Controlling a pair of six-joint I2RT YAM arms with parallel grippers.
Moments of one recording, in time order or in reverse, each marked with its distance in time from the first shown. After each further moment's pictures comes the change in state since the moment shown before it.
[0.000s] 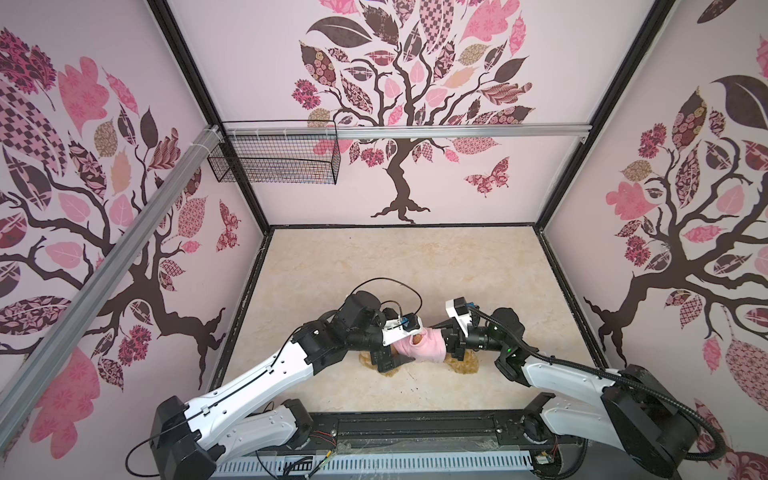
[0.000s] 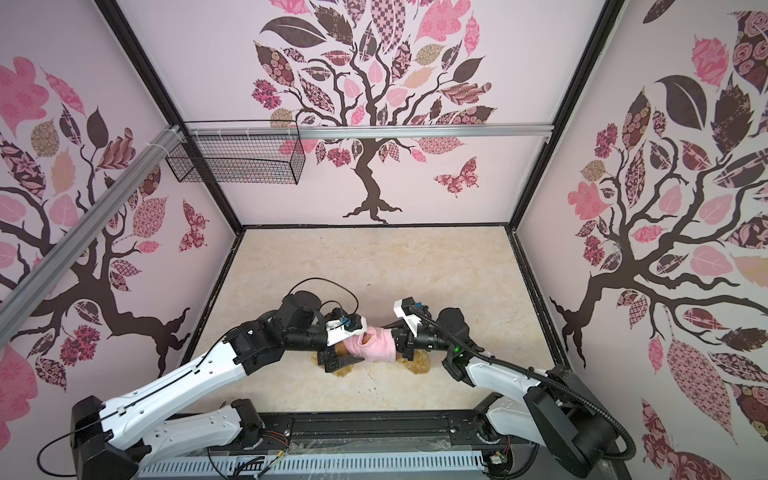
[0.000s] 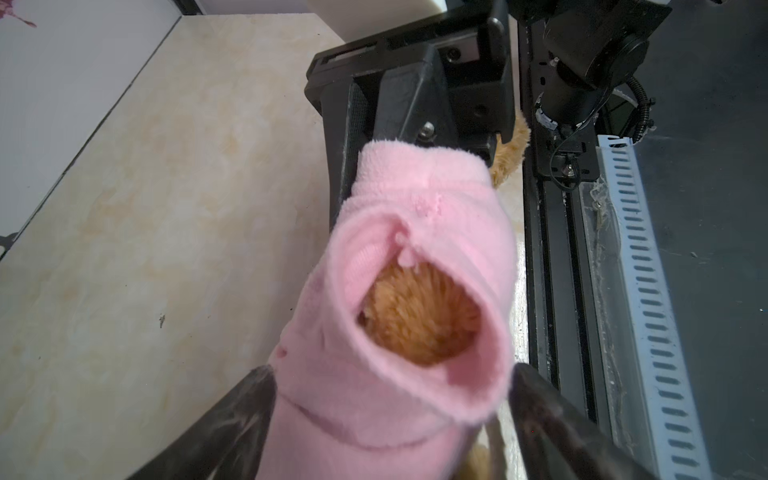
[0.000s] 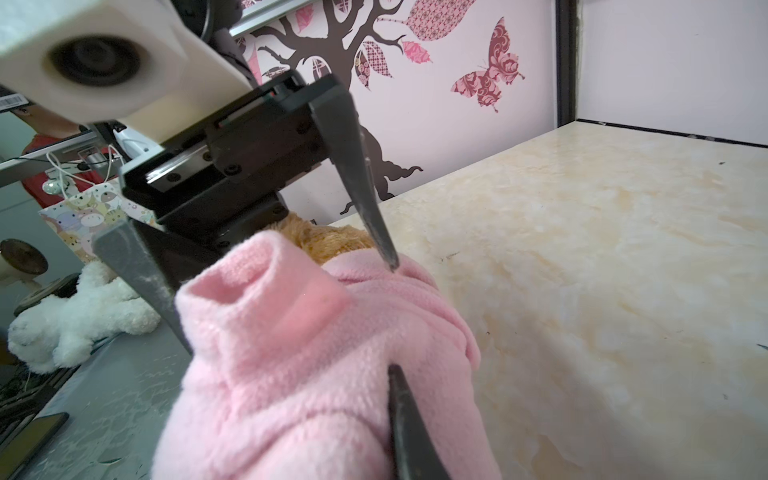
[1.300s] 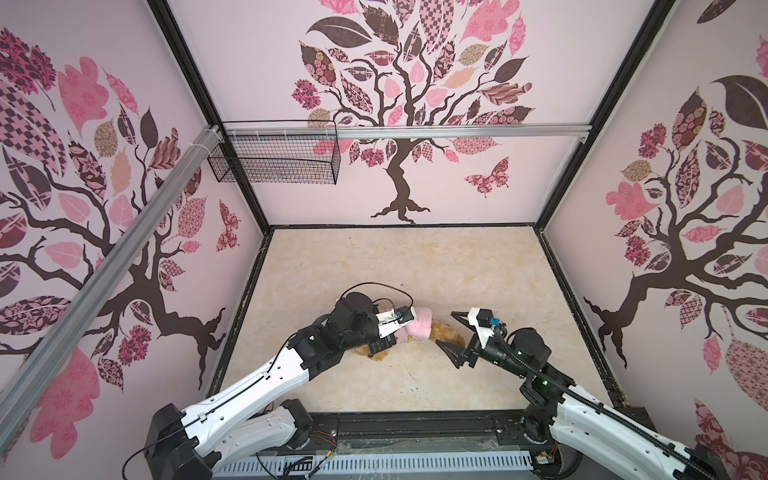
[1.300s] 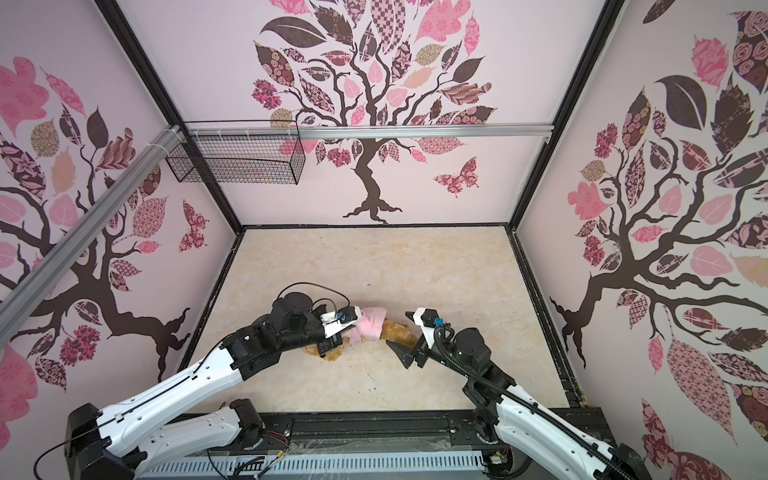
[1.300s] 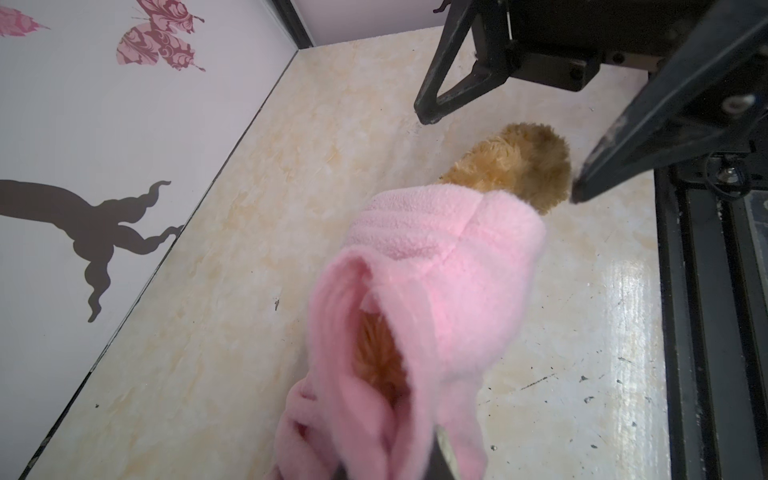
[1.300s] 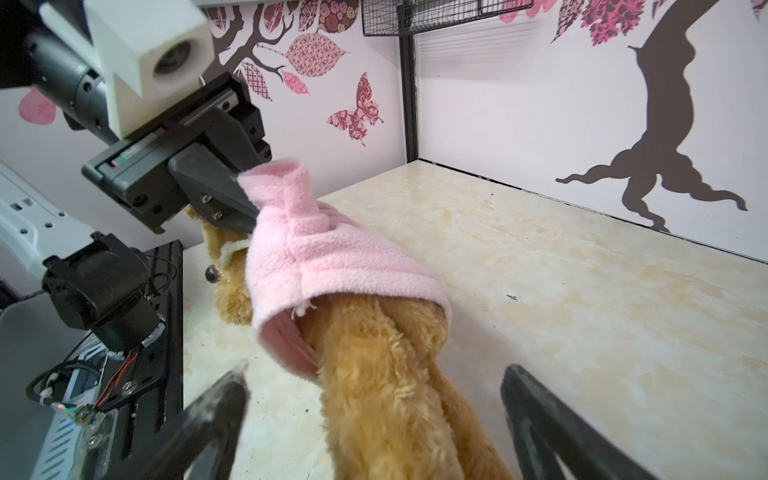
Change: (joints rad) left arm 0.024 -0.075 -0.091 0.182 -0.203 0.045; right arm 0.098 -0.524 -0.085 -0.469 0.517 -0.195
